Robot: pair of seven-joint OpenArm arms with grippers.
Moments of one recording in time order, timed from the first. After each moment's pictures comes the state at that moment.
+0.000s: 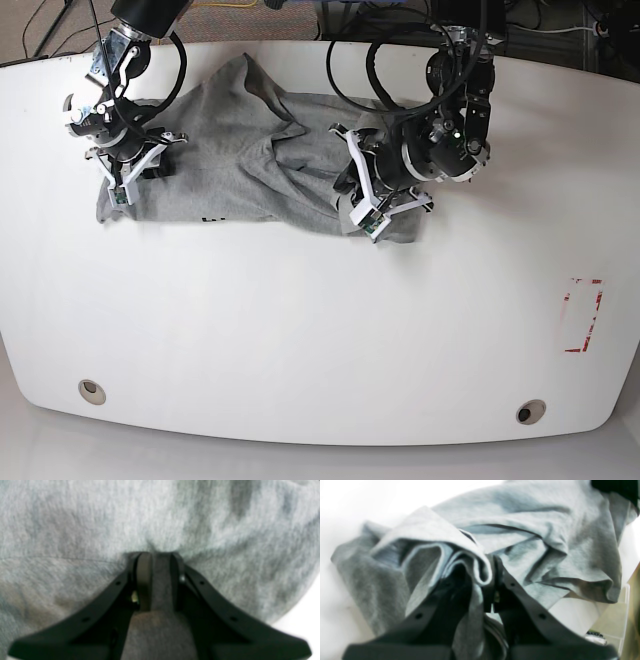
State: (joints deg) left arm 3.7 1.3 8.9 105.0 -16.5 -28.8 63.2; right arm -7.0 4.7 35.3 88.7 10.2 40.6 -54.0
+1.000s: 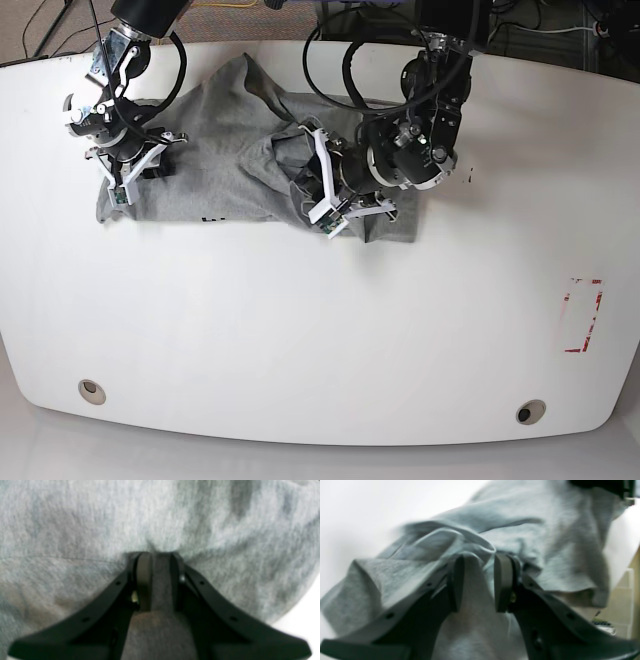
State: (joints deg) left arm 1.2 3.9 16.7 102.8 -14.2 -30.0 63.2; right arm -7.0 4.7 35.3 88.7 10.1 40.6 -54.0
